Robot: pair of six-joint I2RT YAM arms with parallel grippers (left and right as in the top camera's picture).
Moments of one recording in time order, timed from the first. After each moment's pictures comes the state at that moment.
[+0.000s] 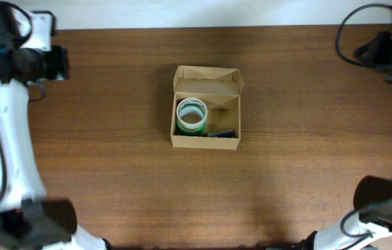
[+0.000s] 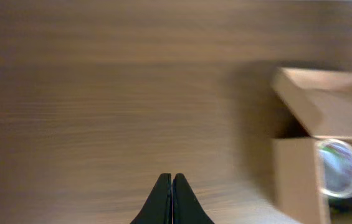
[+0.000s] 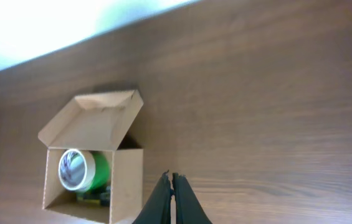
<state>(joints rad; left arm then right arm) 0.23 1.80 1.96 -1.15 0.27 0.18 -0.37 1.90 2.19 -1.39 -0.53 -0.06</state>
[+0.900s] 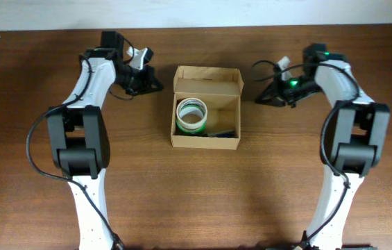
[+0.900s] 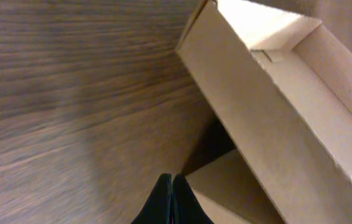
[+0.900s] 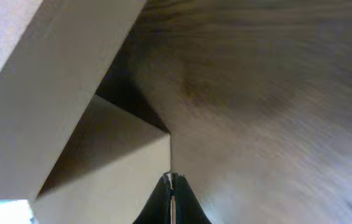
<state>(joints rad) -0.04 2.38 1.95 -0.90 0.70 -0.04 -0.10 2.34 1.82 -1.06 -0.81 -0.03</state>
